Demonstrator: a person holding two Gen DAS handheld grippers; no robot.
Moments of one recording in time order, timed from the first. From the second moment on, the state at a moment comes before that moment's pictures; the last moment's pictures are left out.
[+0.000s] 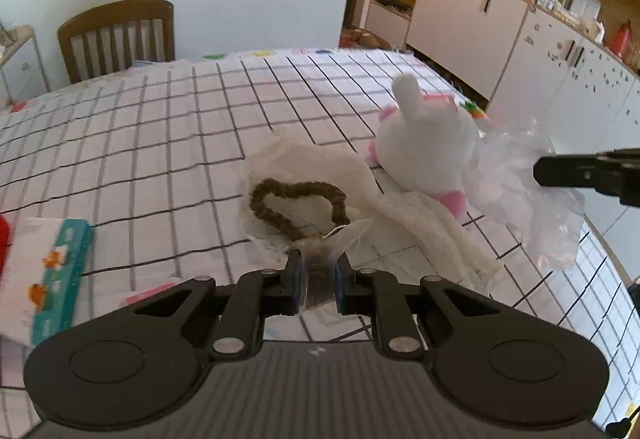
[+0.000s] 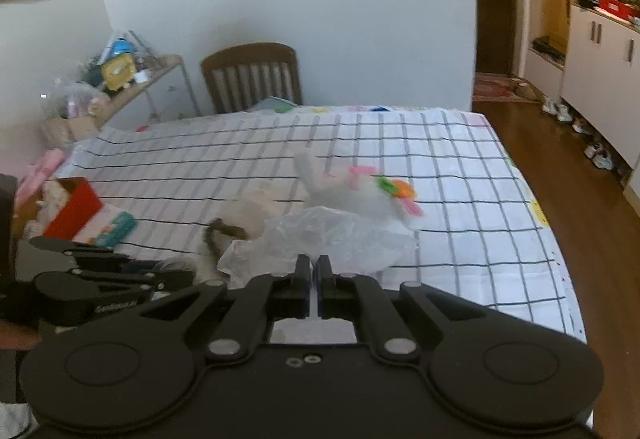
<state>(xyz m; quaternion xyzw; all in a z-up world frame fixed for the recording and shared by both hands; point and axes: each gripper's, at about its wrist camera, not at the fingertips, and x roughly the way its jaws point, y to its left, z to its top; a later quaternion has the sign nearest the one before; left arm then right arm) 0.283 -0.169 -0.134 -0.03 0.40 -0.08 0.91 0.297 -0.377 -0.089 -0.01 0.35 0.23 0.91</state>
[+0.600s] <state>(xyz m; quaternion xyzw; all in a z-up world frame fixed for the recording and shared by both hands) 0.225 -0.065 -0.072 -0.07 0.36 0.00 0.93 0.266 -0.269 -0.041 -0.04 0.32 0.34 0.88</state>
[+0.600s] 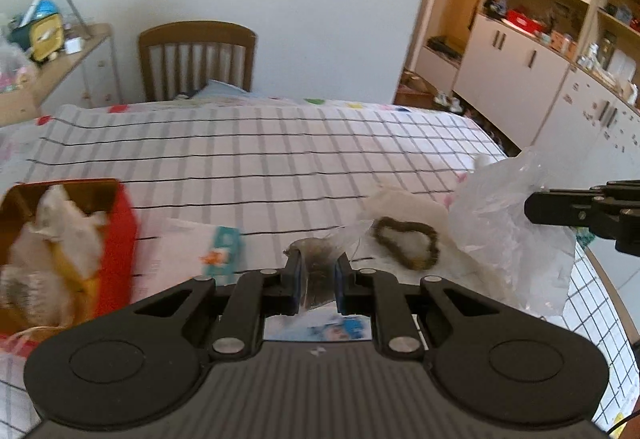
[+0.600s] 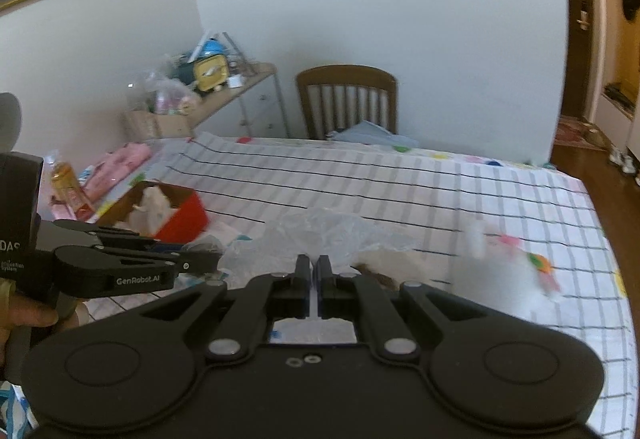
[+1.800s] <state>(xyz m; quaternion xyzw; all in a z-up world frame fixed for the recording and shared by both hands) 0.184 0.176 -0.077 -0.09 0.38 0.09 0.92 0.248 -0.004 -0.057 -0.09 0.33 0.43 0.84</state>
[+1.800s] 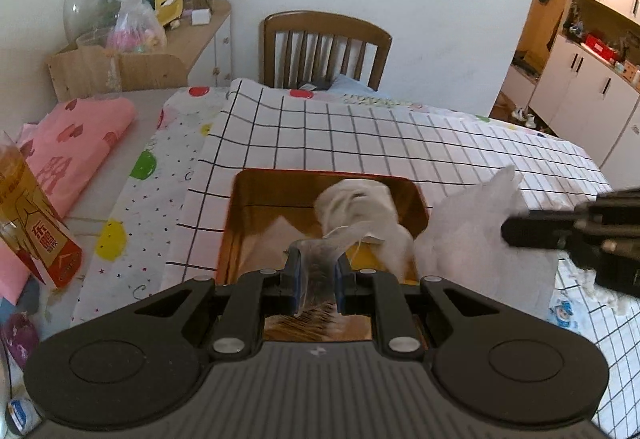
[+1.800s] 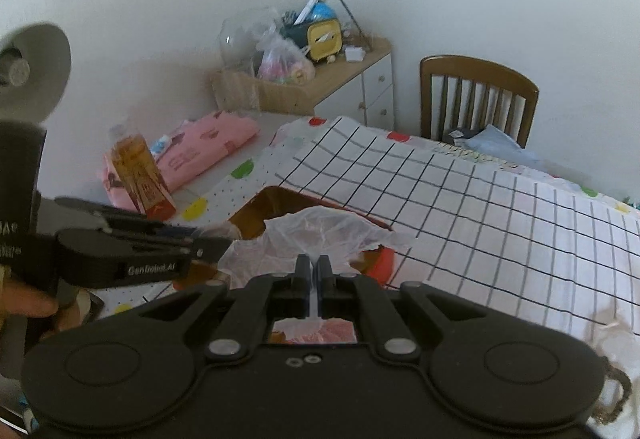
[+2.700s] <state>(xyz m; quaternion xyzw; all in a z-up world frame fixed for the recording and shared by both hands) 0.254 0.194 -0.128 -0.06 0.44 0.05 0.90 0.233 0.076 -0.140 -0.24 0.38 0.42 0.79</state>
